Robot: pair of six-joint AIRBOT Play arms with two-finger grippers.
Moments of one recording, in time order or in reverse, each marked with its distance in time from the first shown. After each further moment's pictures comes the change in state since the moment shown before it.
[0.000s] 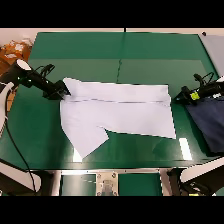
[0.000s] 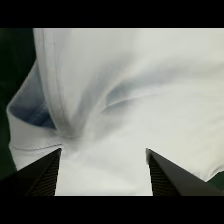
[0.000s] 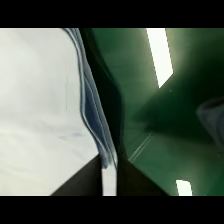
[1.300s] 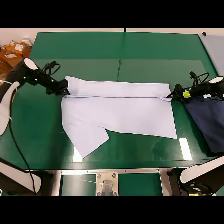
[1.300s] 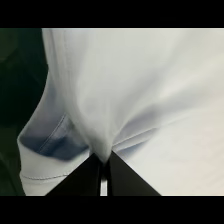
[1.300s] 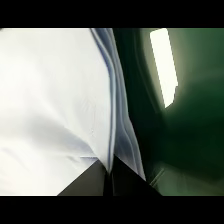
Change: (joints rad) left arm -0.066 -0.001 0.009 0.060 0.143 0.001; right arm 0.061 -0.011 -0.078 0.129 -0.211 -0.064
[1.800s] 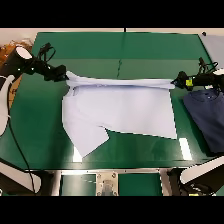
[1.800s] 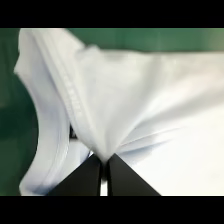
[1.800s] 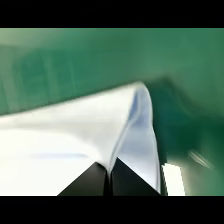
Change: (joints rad) left arm 0.003 0.002 0.138 -0.025 0.048 0.030; right arm 0.016 -0.002 0.106 0.068 -0.134 0.000
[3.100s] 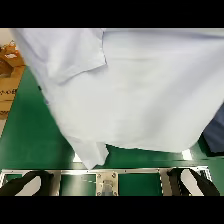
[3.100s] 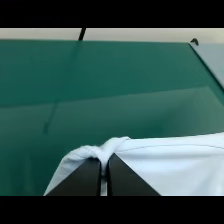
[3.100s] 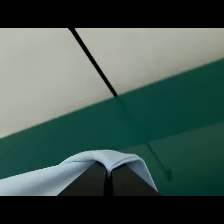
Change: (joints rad) left arm 0.091 0.662 0.096 -0.170 -0.008 0.012; right arm -0.113 0.969 -0.227 0.112 -0.155 0.089
